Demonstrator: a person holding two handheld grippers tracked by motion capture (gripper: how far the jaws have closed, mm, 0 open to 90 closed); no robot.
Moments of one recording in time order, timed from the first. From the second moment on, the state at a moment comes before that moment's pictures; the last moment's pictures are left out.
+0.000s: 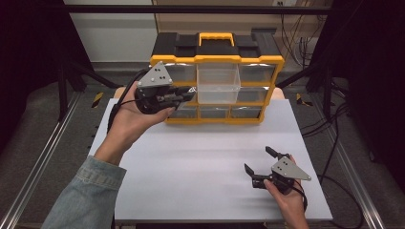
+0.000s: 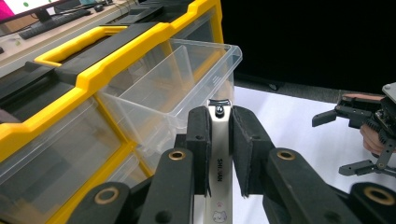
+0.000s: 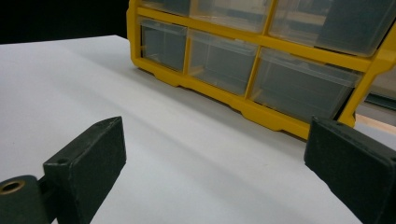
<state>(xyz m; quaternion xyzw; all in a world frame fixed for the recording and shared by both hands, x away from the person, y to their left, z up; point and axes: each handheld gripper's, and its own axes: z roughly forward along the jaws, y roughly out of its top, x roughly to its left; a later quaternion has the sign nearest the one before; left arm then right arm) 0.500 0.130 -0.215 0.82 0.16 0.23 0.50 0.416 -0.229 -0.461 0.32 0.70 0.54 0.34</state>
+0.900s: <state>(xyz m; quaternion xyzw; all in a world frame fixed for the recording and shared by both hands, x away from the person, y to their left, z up) 0.510 0.101 -0.187 0.82 0.16 0.24 0.50 0.415 -0.230 -0.457 0.32 0.70 0.54 0.34</state>
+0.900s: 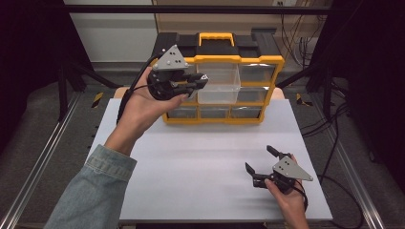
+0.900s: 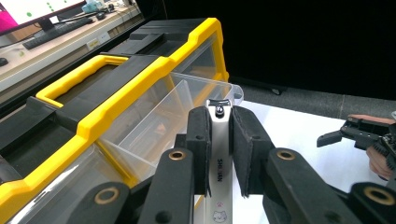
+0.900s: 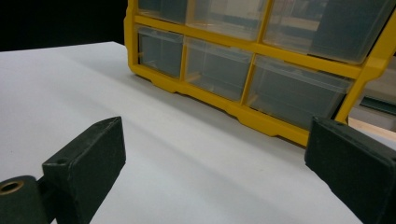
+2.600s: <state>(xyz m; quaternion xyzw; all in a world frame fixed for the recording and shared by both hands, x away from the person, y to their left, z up) 0.549 0.076 -0.180 0.79 0.18 0.27 0.53 0.416 -0.224 -0.459 0.31 0.71 0.54 0.34</state>
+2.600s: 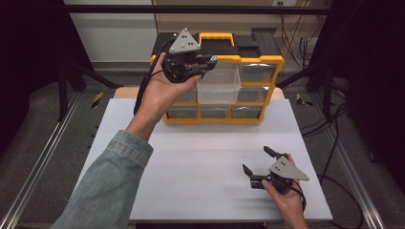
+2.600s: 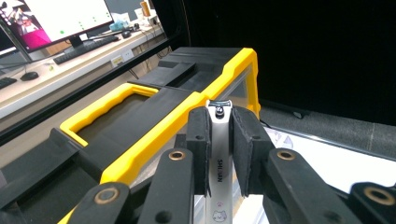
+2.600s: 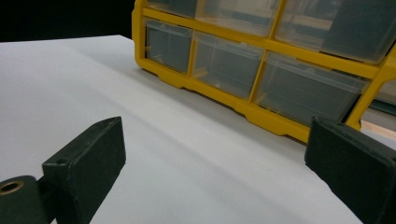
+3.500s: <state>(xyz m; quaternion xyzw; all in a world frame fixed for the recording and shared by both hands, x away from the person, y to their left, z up) 0.557 0.064 -0.190 0.77 0.18 0.28 0.54 0.416 -0.224 -0.460 0.31 0.71 0.53 0.34</state>
